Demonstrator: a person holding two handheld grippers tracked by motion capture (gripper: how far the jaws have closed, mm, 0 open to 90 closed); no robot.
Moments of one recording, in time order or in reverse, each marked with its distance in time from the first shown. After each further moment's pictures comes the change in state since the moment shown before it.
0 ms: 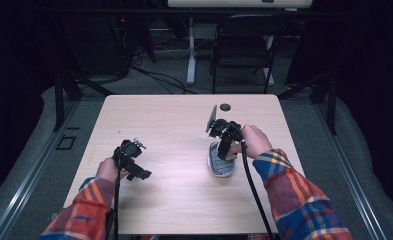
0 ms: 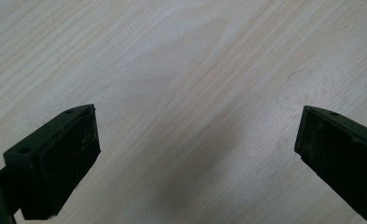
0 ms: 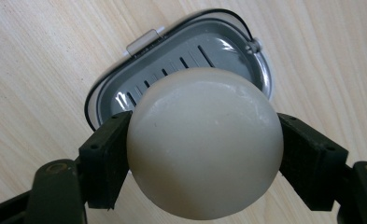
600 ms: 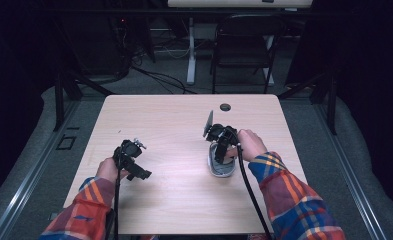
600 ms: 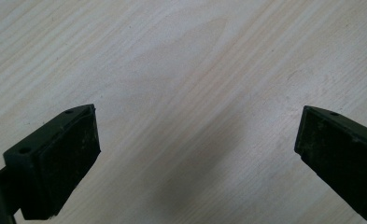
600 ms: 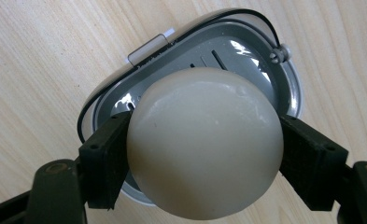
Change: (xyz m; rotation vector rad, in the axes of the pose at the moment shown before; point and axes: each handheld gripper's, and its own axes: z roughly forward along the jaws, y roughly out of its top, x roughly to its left) left arm 0.000 0.000 0.001 0.004 -0.003 0.000; right arm 0.003 0.006 0.024 0.021 0.020 -0.015
